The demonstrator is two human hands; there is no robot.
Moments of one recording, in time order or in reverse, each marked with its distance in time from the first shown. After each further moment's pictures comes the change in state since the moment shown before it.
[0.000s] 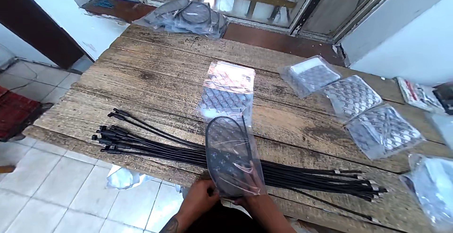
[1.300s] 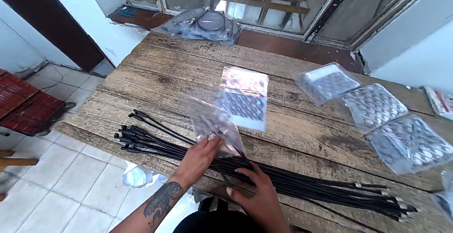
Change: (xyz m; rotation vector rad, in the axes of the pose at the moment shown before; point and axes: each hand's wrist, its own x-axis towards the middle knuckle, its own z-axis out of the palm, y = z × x) left_hand 0.030 -0.010 -0.087 0.741 0.752 0.709; right_hand 0.046 -0.066 -0.042 0.427 0.140 0.373
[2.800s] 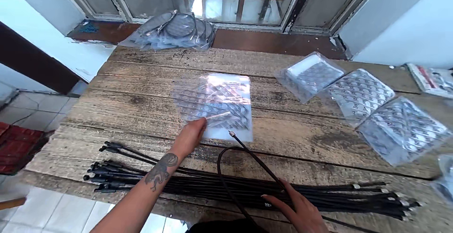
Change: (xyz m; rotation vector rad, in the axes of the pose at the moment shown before) left_hand 0.140 -0.075 0.035 -0.300 -0.223 -0.185; right_hand -0.002 0.039 -0.104 -0.251 -0.166 -0.098
